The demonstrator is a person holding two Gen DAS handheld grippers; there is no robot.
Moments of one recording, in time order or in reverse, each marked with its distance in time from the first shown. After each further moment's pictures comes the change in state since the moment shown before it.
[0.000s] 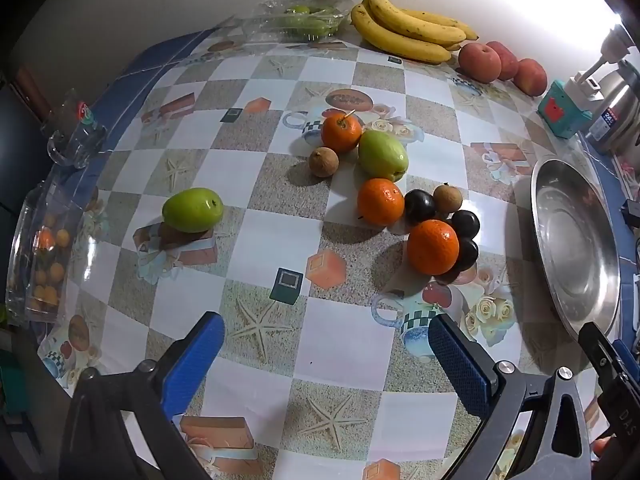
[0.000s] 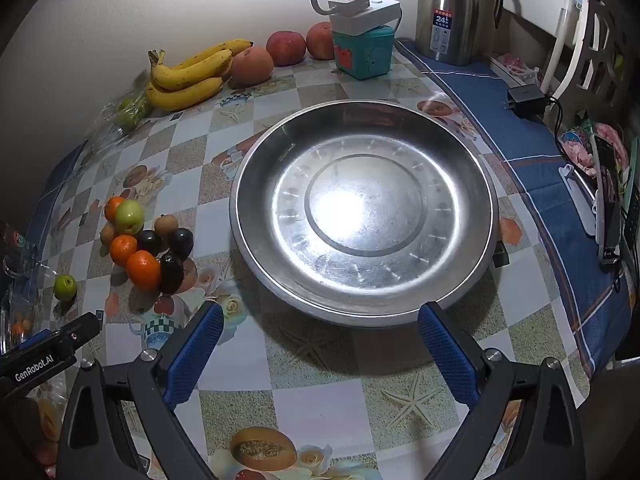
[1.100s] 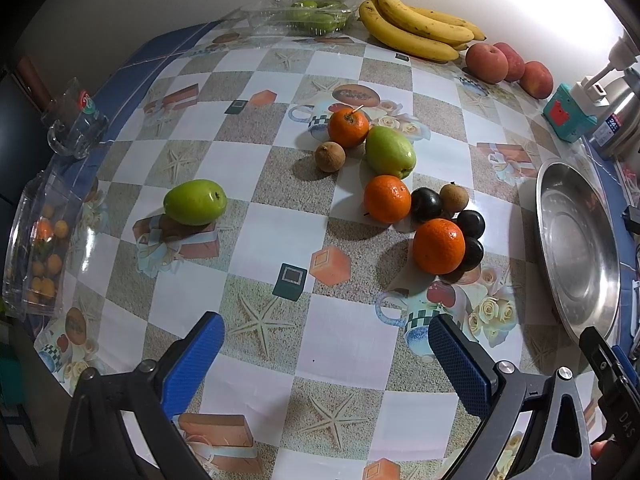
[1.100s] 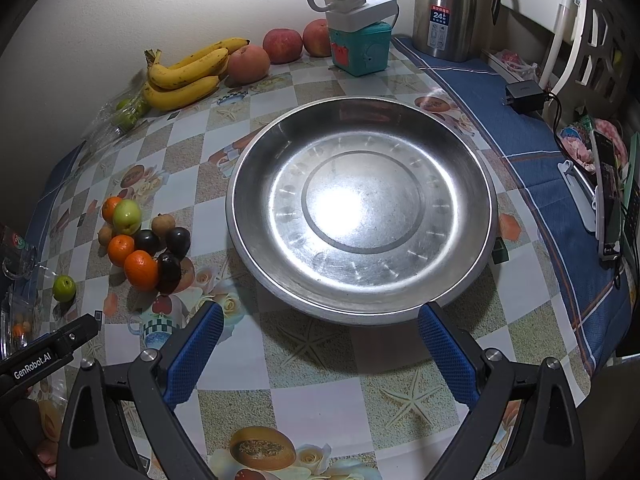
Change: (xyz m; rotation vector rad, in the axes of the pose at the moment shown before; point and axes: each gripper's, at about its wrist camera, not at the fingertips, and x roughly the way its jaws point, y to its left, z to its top) left arm 0.003 0.003 -0.003 -0.026 -0.040 -0.037; right arm 0.000 -0.001 0.000 0.001 0.001 -0.001
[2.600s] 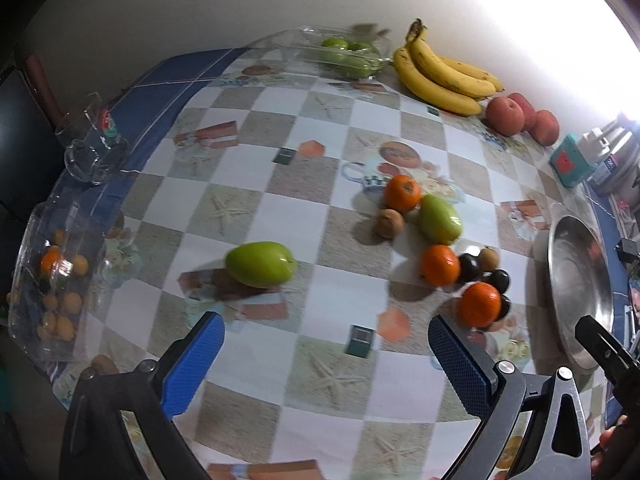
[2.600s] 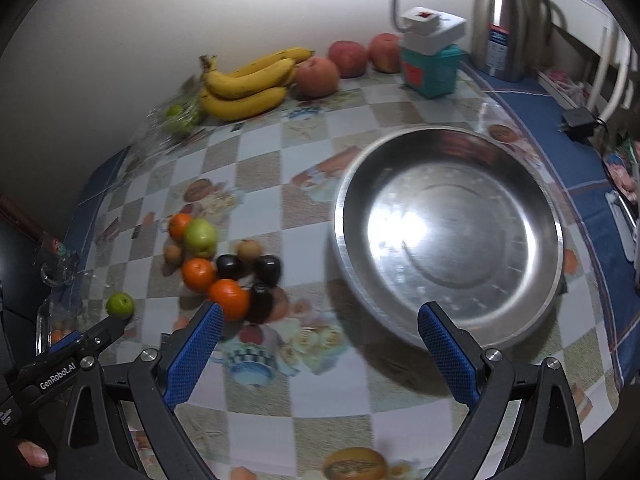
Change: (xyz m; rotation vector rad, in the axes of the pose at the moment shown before) left arm -0.013 0.071 0.034 -0.028 -0.060 -0.039; right arm -0.004 0.069 0.029 -0.054 0.002 0.163
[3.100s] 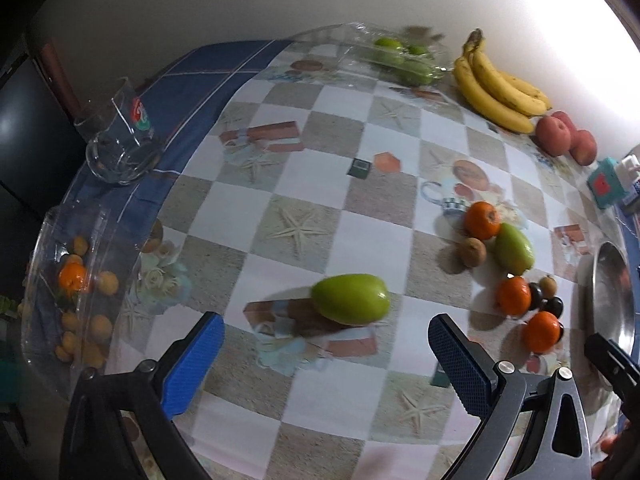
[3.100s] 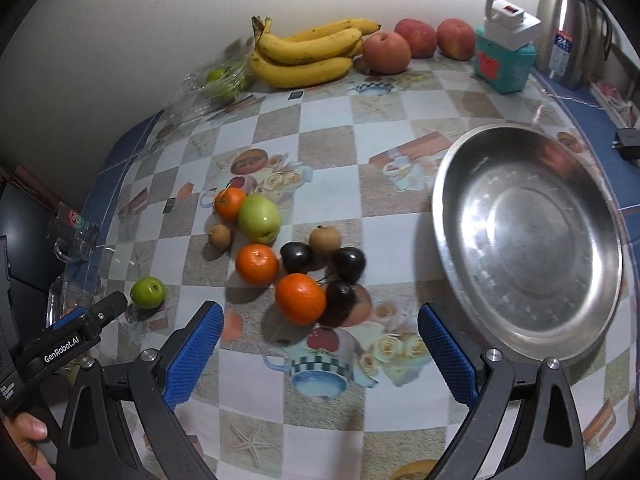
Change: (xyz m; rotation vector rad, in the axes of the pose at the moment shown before) left arm 0.022 0.062 0.026 -0.035 0.035 0.058; right arm 0.036 0.050 0.008 -0.060 0.084 0.081
